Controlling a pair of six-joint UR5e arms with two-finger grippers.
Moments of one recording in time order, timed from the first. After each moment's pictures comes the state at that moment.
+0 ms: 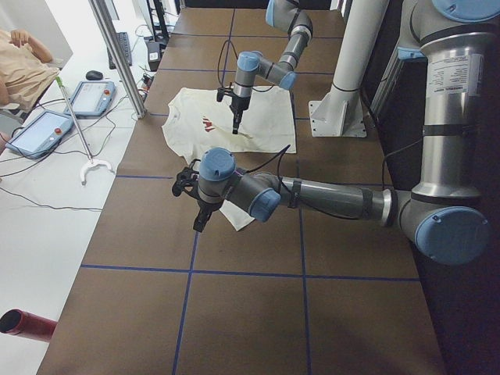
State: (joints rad) left arm -1.42 -1.53 -1.72 -2.00 -2.40 -0.17; right arm 0.43 -0.33 1.00 -1.20 1.73 1.39
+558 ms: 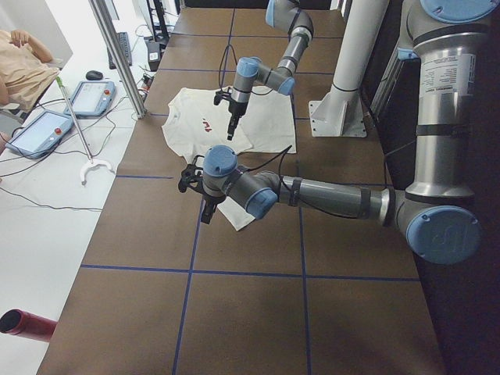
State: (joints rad) left arm -1.30 -1.52 -1.71 -2.15 -2.40 -0.47; right arm 0.44 -0.27 0.88 -1.10 1.68 1.50
